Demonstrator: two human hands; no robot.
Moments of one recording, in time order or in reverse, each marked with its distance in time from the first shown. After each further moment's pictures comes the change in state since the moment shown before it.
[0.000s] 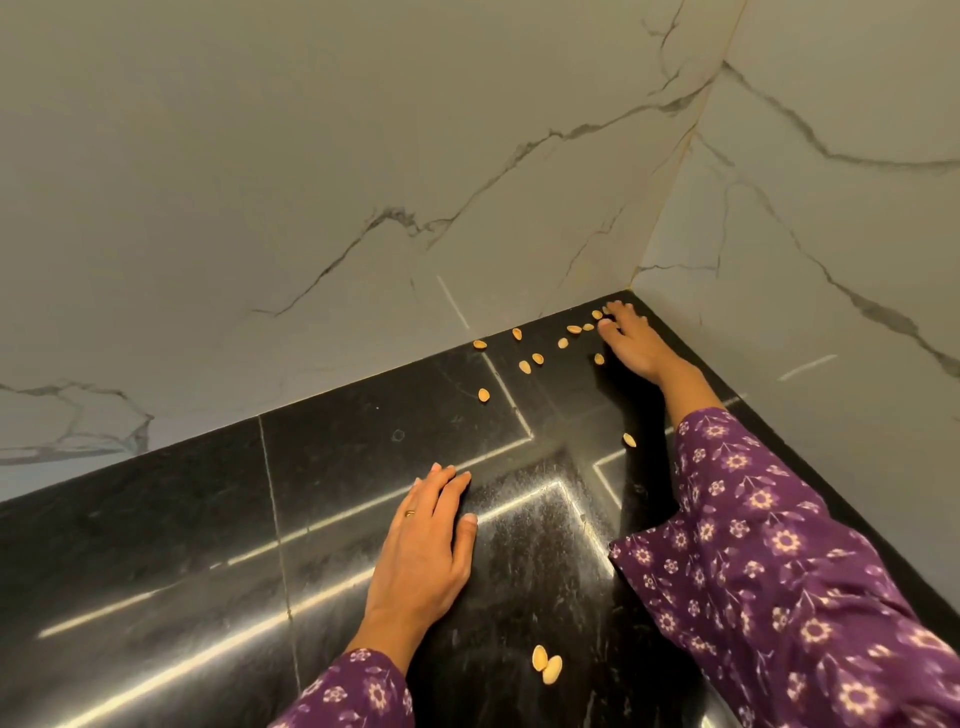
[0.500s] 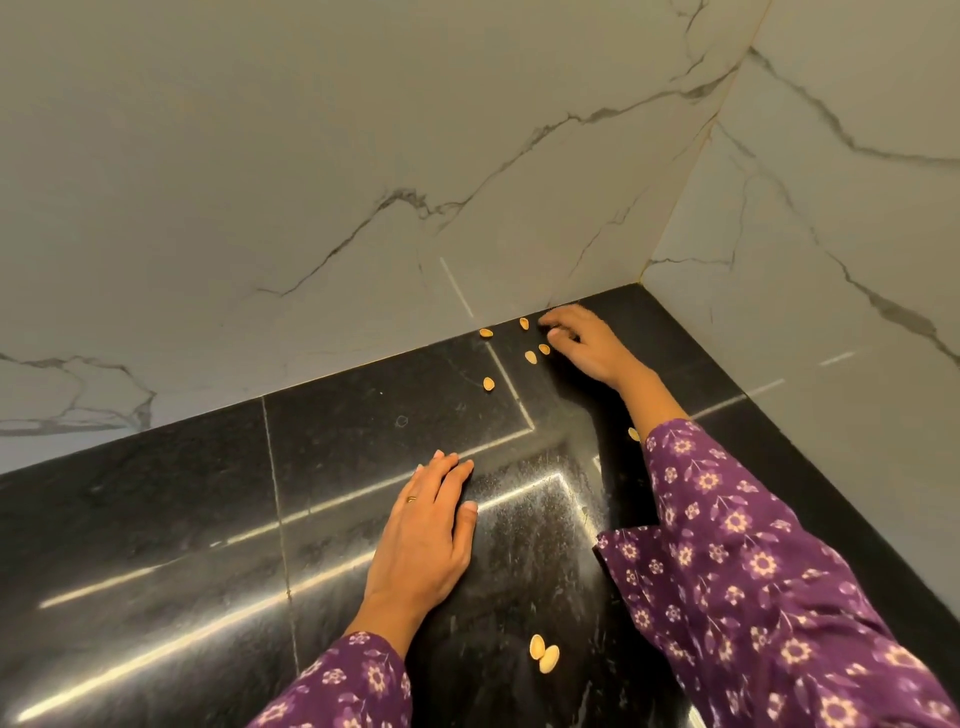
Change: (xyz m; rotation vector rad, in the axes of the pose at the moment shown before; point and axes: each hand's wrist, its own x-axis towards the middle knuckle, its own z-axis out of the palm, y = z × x) left_hand 0.000 0.000 0.000 -0.011 0.023 0.020; right_hand 0.004 -0.034 0.041 0.014 -0.033 -0.376
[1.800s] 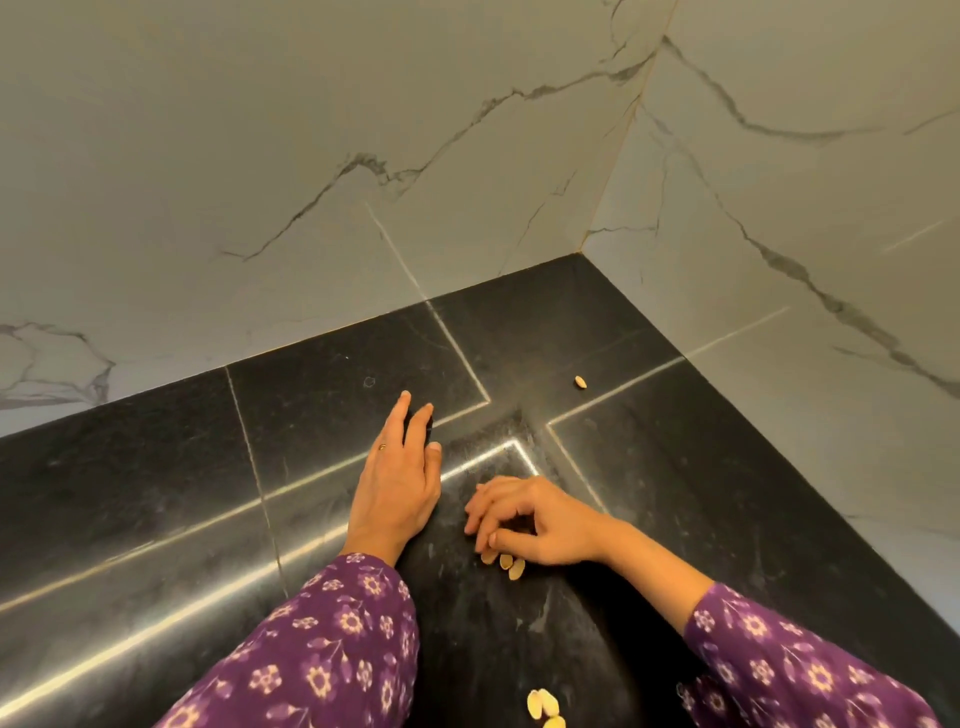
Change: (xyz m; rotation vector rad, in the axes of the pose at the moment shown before) left_hand -0.004 0.007 -0.007 -0.099 -0.028 -0.082; right_hand -0.226 -0.104 0.069 0.282 -0.372 -0.281
